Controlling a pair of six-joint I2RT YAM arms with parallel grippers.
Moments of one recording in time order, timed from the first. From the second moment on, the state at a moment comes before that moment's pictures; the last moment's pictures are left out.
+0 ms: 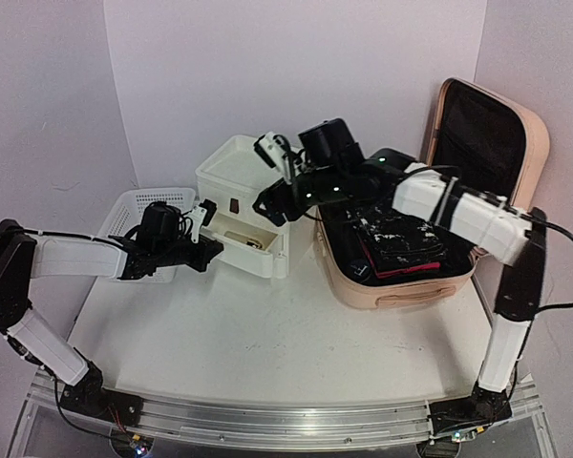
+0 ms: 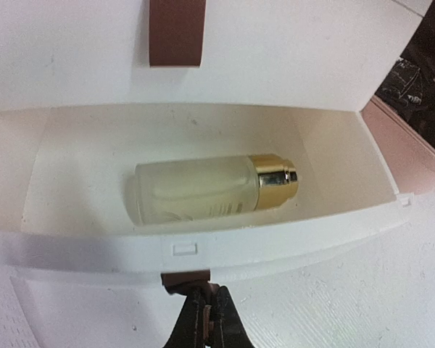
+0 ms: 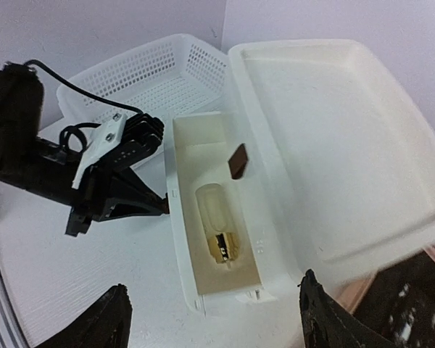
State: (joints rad) left arm -0.55 1.49 0.79 0.19 0.16 -0.08; right arm 0.92 1.92 1.90 -0.54 0.01 -0.09
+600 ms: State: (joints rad) left arm -0.56 1.74 1.05 0.21 0.14 -0.07; right arm 0.71 1.60 1.23 -0.52 0.19 0.24
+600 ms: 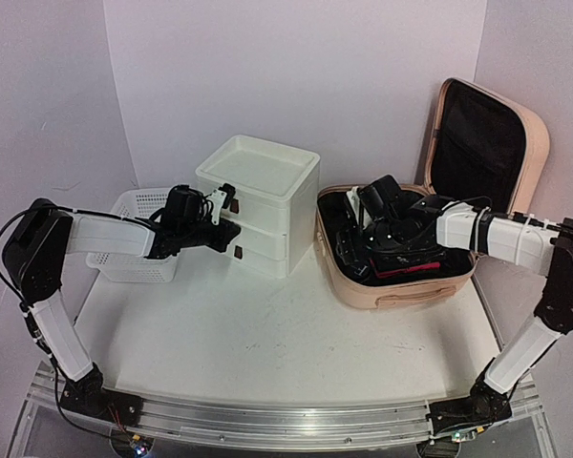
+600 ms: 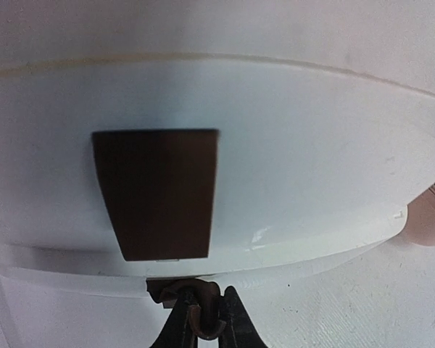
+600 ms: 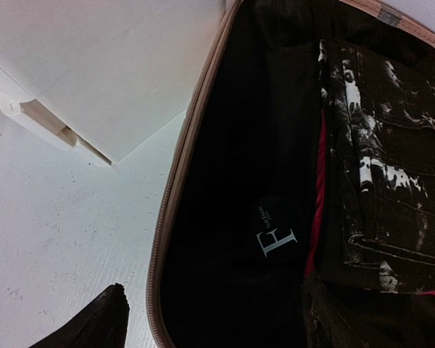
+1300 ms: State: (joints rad) left arm -0.56 1.73 0.80 0.40 0.16 -0.05; right arm 0.71 1.63 1.27 -0.50 0.15 0.28
